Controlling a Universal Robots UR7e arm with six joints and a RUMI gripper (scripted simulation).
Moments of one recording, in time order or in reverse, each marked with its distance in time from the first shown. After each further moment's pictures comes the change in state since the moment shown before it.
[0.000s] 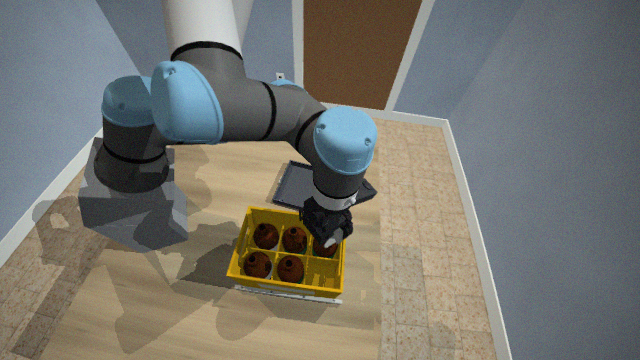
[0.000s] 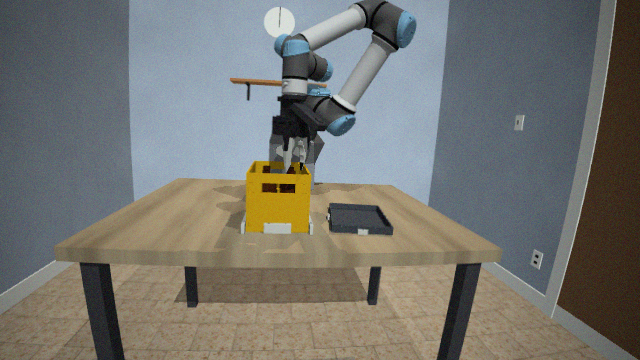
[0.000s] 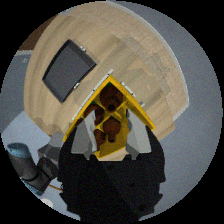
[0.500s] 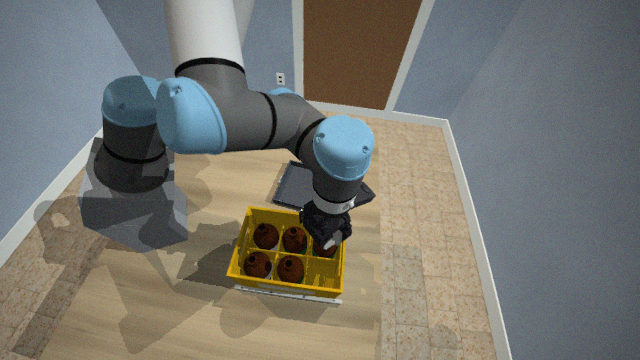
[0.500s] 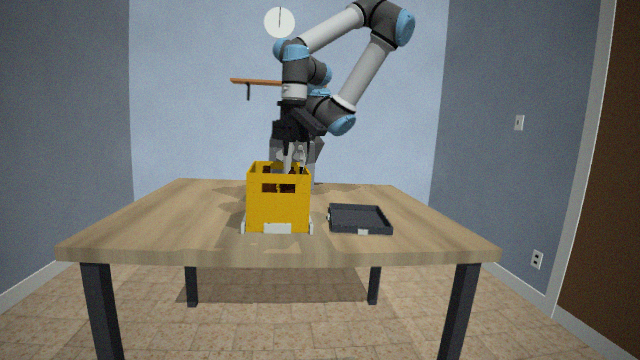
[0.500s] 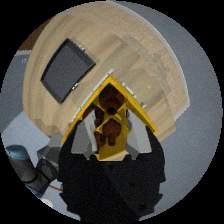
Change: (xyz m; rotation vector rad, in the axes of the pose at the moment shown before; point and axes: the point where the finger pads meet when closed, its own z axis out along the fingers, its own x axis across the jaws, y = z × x) arm 0.000 0.000 0.013 0.000 0.000 0.000
